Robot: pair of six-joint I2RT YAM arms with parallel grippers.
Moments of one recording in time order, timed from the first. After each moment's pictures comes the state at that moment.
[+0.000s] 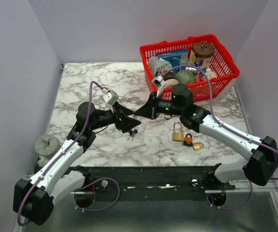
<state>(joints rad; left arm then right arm) -0.42 0.91 0.63 0.26 0.77 -0.40 0.76 1.35 1.07 0.06 -0.51 0.56</state>
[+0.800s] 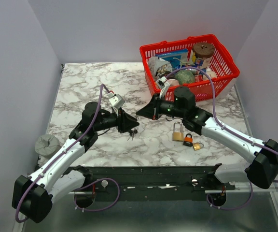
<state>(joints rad) -0.48 0.94 0.64 0.10 0.71 -0.27 0.76 1.31 1.02 0.07 -0.44 0.61</state>
